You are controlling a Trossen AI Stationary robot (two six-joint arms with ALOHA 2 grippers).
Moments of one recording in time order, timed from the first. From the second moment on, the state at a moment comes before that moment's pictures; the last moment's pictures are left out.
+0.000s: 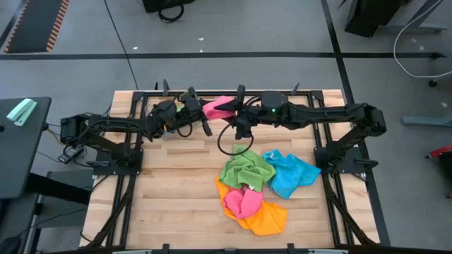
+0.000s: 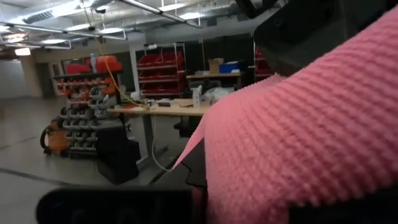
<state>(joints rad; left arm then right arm) 0.21 1.34 0.80 0.73 -0.17 0.10 -0.10 1.49 1.27 0.20 0.04 -1.04</state>
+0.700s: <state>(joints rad) 0.20 1.34 0.80 0.58 -0.23 0.26 -0.12 1.49 1.27 0.11 0.11 -0.94</state>
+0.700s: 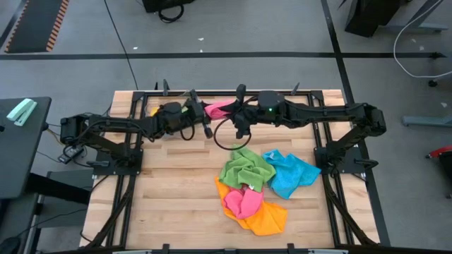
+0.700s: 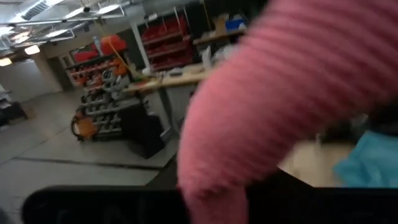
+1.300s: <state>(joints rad) 0.10 1.32 0.80 0.02 -0.23 0.11 -0.16 1.58 1.26 -0.01 -0.10 -0.69</state>
